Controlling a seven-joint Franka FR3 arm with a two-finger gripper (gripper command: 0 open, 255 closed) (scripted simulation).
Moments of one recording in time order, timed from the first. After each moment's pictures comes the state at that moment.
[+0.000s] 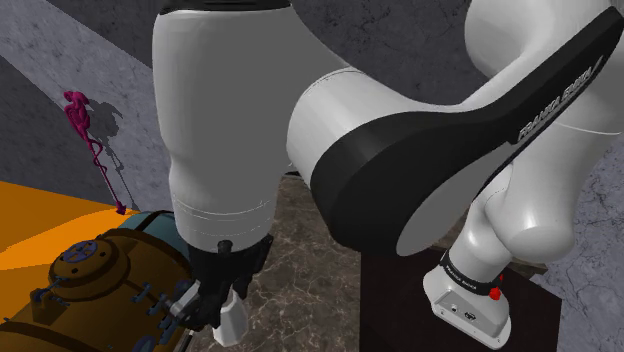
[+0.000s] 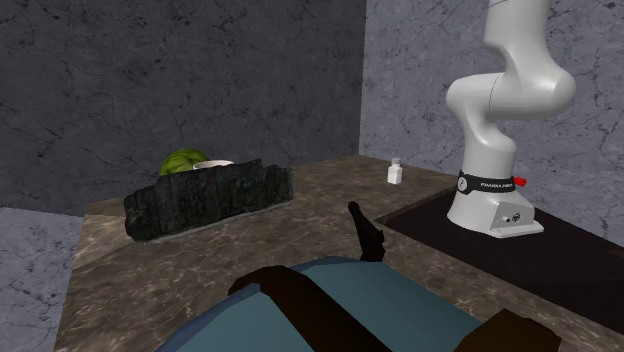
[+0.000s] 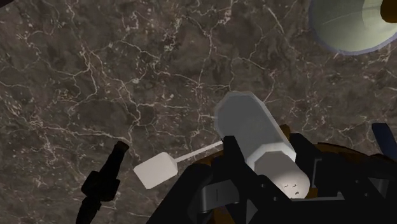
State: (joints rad) arm 0.53 0.05 0.66 -1.98 -0.09 2.10 1.01
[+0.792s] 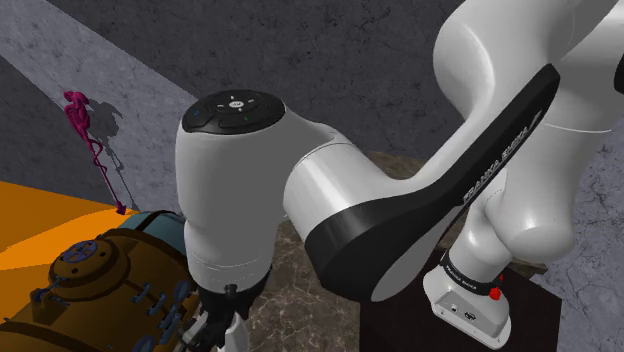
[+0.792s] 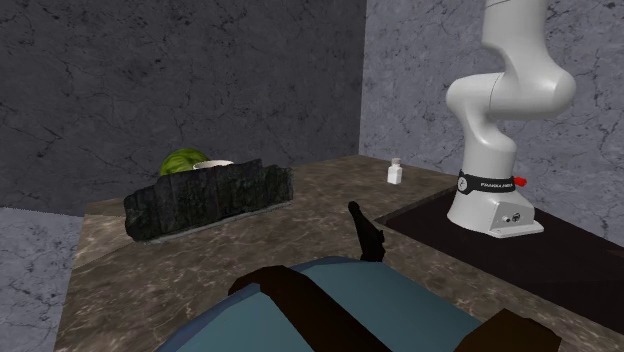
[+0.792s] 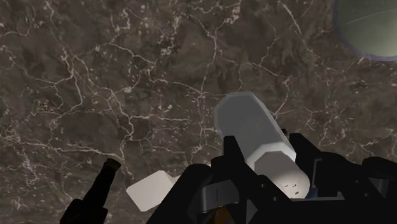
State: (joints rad) arm 0.54 0.12 0.65 -2.07 -0.15 2.25 1.06
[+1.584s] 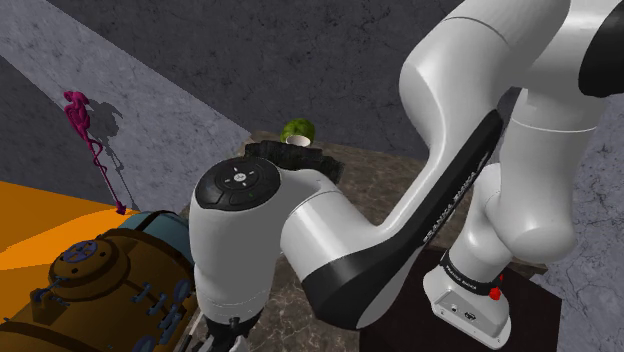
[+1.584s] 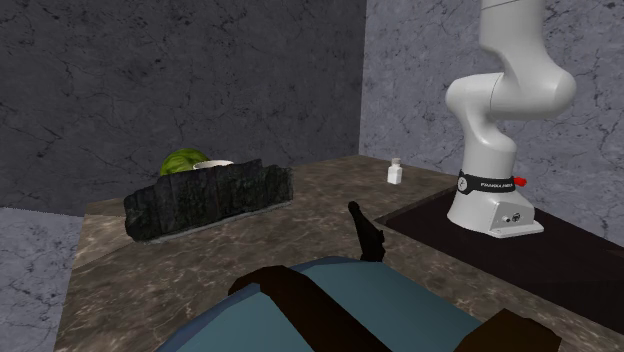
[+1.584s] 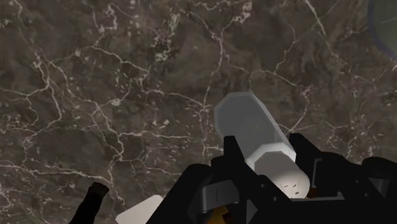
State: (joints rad) arm 0.57 0.23 0.62 -2.13 -0.26 2.38 1.13
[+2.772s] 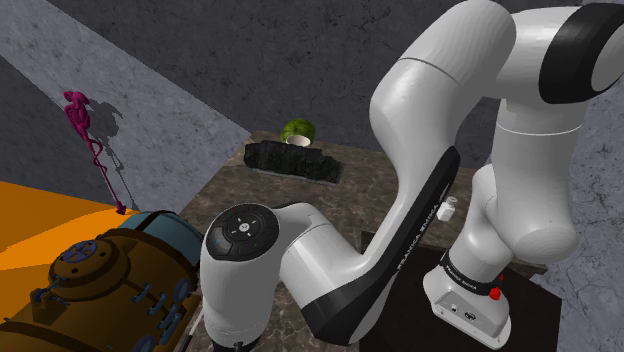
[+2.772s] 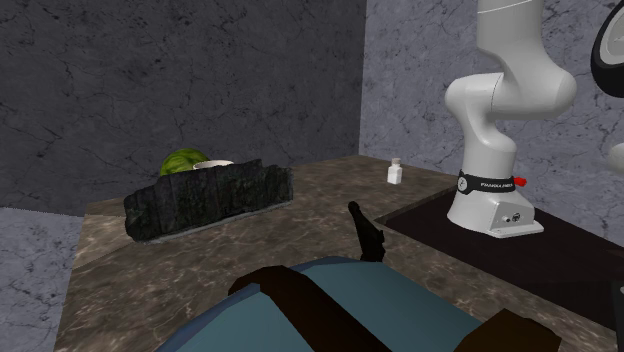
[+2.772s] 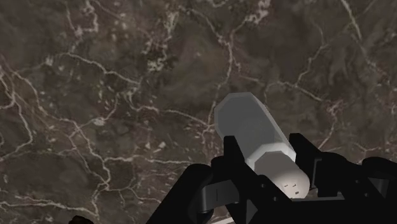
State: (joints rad) arm 0.61 0.35 0.56 -2.15 -0.38 2.50 1.22
